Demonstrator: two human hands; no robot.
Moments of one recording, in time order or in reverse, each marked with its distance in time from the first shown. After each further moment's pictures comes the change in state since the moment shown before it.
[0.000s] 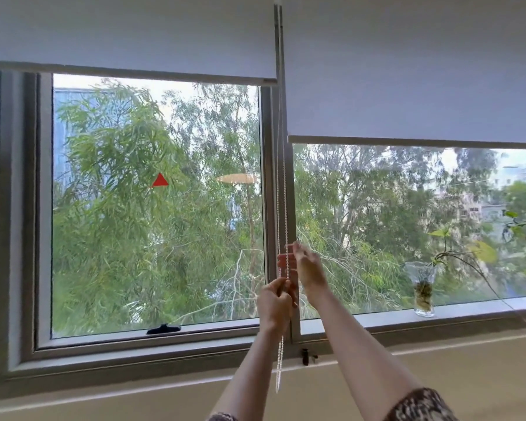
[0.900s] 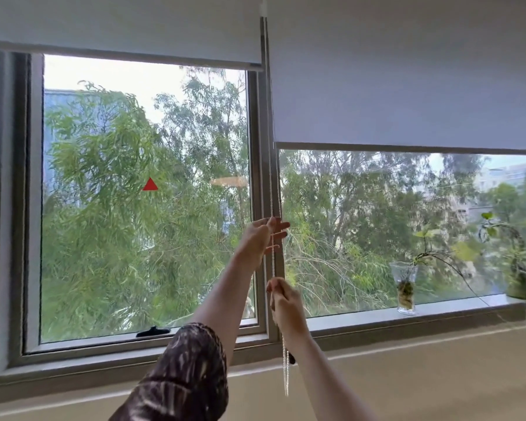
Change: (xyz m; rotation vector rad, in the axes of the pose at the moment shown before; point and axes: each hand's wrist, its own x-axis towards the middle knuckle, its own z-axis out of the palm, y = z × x) left_hand 0.034 0.122 0.000 -0.089 -0.275 -0.044; right_hand -0.084 0.024 -0.004 0.093 -0.018 -0.036
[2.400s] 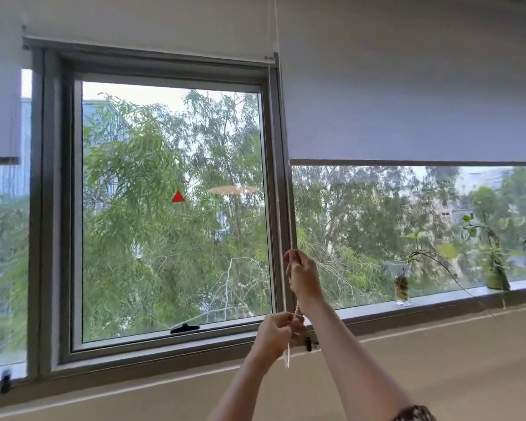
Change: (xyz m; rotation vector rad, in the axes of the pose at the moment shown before) left_hand -0.207 -0.076 -0.087 0.204 -0.144 -0.069; right_hand -0.082 -0.123 0.096 -0.083 0.121 -0.059
